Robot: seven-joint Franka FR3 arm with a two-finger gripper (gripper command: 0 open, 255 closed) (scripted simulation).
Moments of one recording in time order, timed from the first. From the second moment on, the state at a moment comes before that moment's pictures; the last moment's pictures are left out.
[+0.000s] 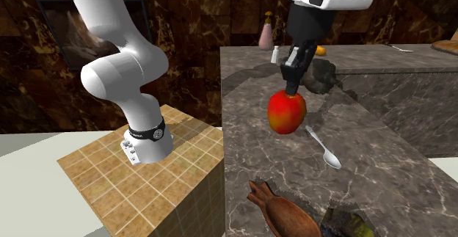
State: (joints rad) arm 0.09 -0.26 0.11 -2.12 0.12 1.82 0.20
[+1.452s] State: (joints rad) arm -0.03 -0.07 -0.05 -1.90 0.06 1.75 -0.06
